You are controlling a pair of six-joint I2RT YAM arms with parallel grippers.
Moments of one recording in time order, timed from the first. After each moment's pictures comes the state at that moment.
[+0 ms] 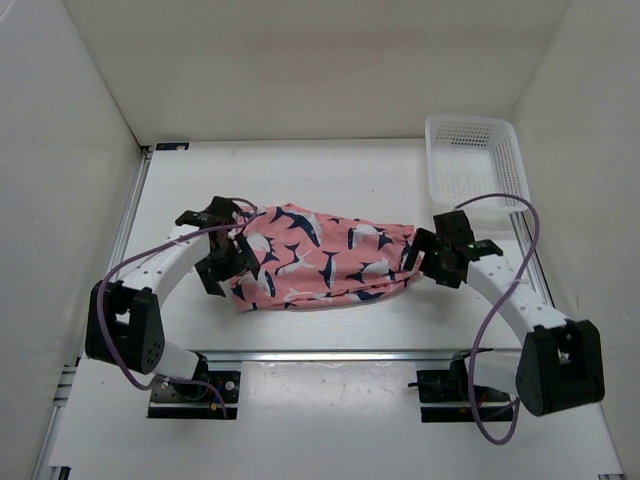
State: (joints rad) left arm -0.28 1.44 1.01 -0.98 -0.01 -0.76; right arm 0.26 1.23 0.77 -0.60 0.03 0.56
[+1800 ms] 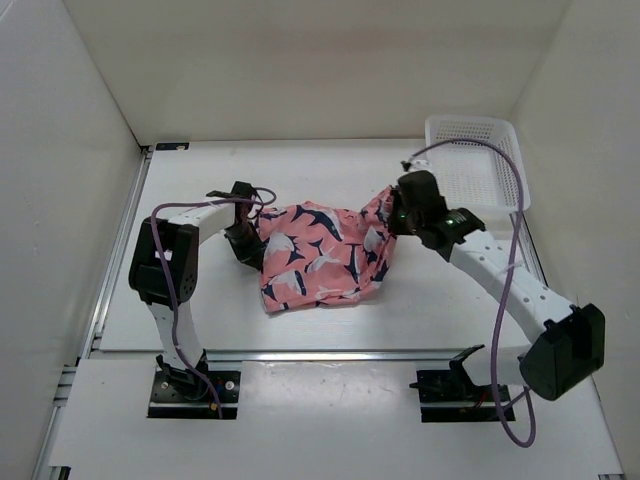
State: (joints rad) left arm -0.26 1.90 1.24 -0.81 0.10 -0.71; right arm 0.51 1.28 1.11 -0.54 0.21 0.43
